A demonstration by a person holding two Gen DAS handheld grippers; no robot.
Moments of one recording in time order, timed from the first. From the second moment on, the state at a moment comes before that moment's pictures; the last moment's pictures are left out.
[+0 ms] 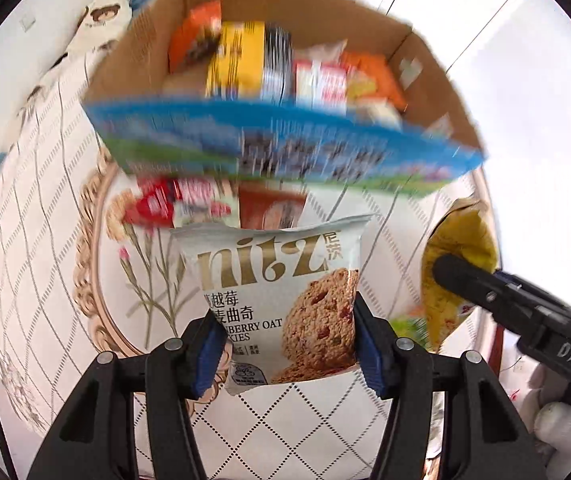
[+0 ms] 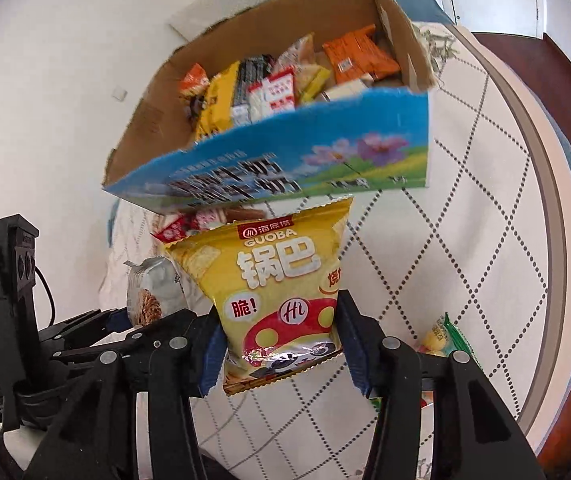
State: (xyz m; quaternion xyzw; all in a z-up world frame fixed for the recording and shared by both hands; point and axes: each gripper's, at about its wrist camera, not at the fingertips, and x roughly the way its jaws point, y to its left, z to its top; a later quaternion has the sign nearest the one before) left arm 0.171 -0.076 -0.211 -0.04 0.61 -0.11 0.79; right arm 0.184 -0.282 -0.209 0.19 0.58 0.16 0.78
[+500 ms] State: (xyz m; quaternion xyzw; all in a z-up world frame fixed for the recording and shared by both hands) left arm 0.327 -0.045 -0.140 0.05 0.60 -0.03 0.79; right arm 0.320 -0.220 -0.147 0.18 0.55 0.13 0.80
